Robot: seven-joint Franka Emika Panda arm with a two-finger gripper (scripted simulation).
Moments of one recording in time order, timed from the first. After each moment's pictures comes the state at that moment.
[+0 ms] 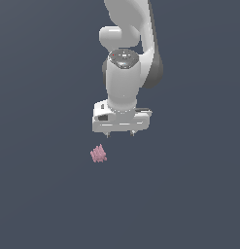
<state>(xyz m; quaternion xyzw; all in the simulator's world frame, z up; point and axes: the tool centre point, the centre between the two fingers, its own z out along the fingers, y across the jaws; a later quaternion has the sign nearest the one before) 0.023 0.003 0.193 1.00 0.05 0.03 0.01</state>
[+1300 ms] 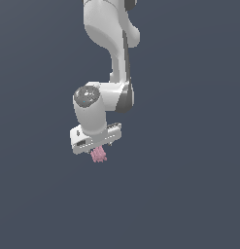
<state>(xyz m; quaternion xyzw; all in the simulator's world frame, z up) 0.036 -0.088 0.109 0.98 0.21 0.00 0.00</state>
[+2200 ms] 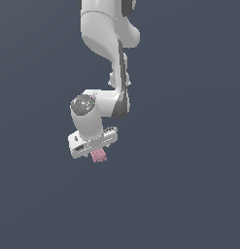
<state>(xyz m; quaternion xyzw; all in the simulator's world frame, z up) 0.036 -0.103 0.079 0.97 0.23 0.00 0.00</state>
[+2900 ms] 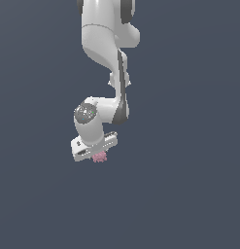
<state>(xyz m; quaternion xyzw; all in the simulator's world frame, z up) 0.036 -0.103 0.045 0.97 0.23 0.00 0.00</state>
